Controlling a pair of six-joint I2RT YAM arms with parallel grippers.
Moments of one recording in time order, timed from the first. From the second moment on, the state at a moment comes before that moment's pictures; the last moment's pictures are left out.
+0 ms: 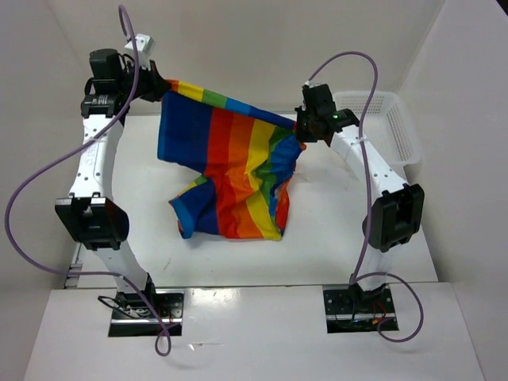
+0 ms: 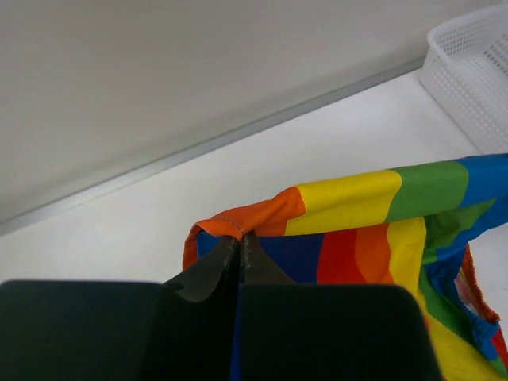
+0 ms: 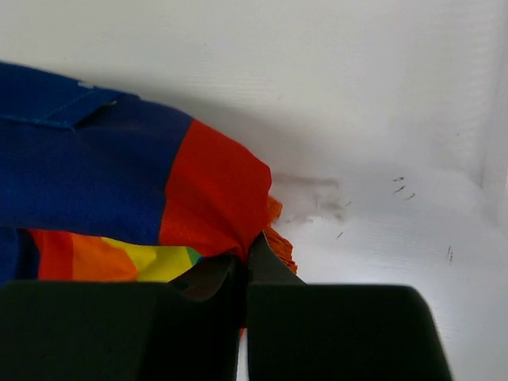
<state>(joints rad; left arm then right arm) 0.08 1.78 1.97 -0.49 0.53 0.05 0.35 1.77 1.76 -0.74 0.12 0.29</state>
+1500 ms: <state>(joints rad) 0.08 1.56 1.91 -0.49 0.70 0.05 0.25 1.61 0.82 0.17 -0.55 1.36</state>
